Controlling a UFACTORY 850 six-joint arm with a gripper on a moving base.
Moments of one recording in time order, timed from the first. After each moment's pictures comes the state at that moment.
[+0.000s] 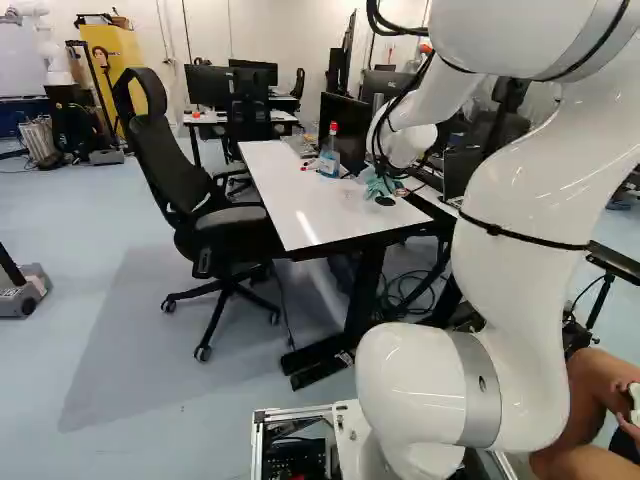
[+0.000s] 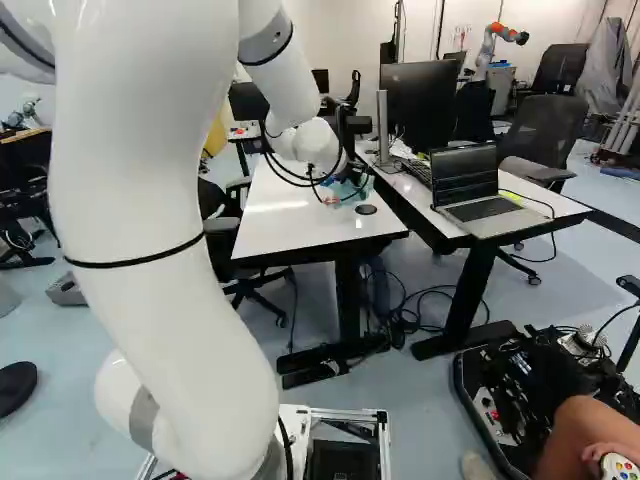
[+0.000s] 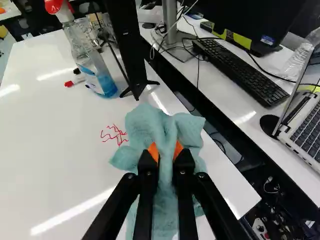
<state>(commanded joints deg) -14.6 -13.0 -56.1 0.0 9.2 0.0</state>
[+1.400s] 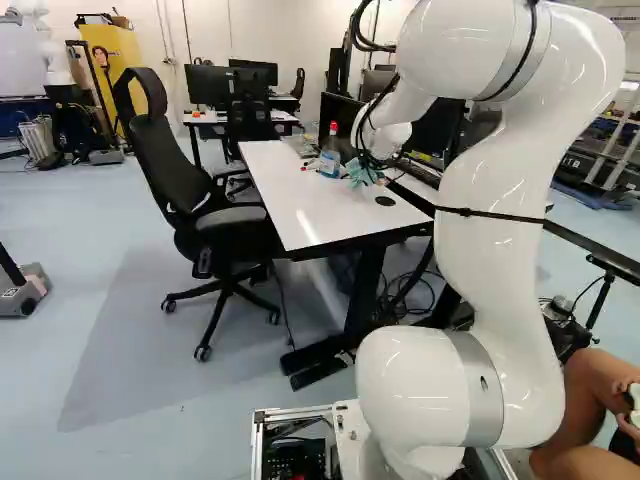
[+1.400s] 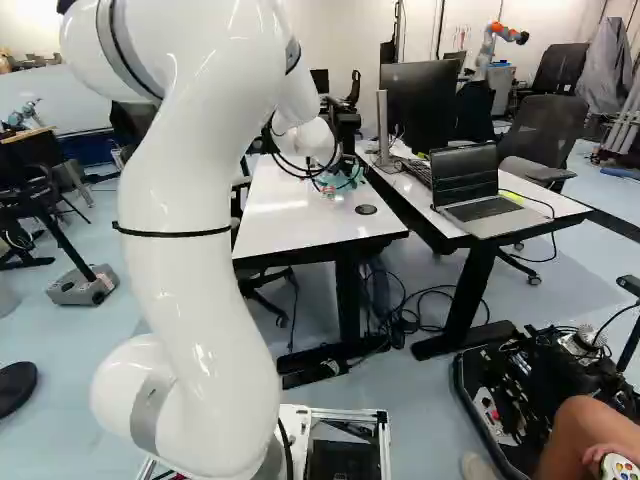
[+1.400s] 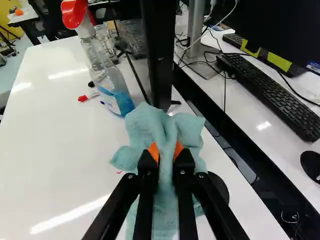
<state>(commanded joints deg) -10.4 -24.6 -70.0 0.0 9.2 0.0</state>
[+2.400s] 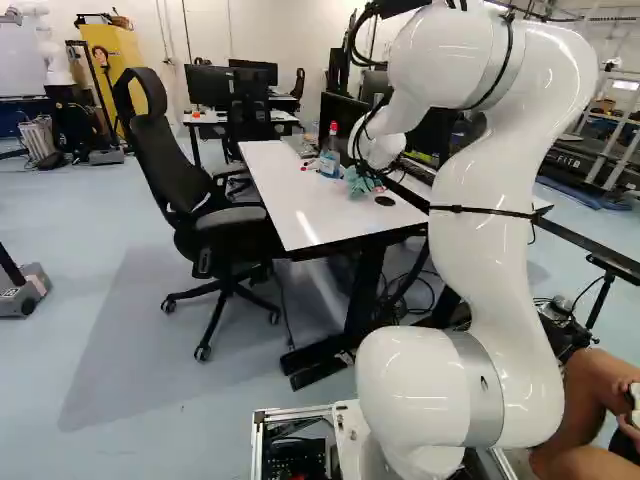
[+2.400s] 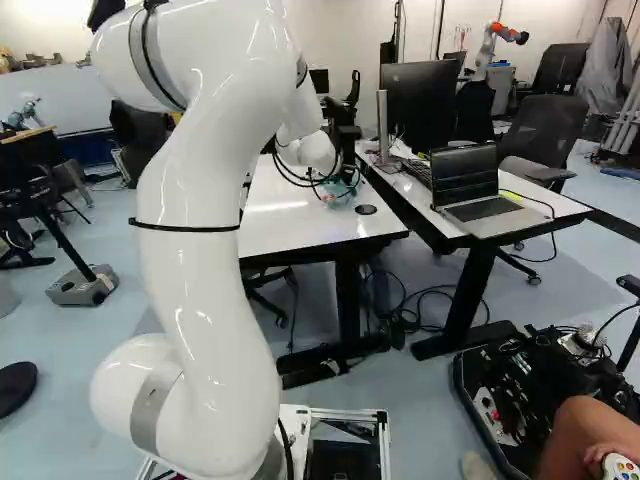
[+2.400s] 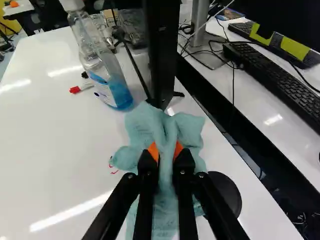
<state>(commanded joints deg) -10.3 -29.0 -70.5 0.0 11.9 0.0</state>
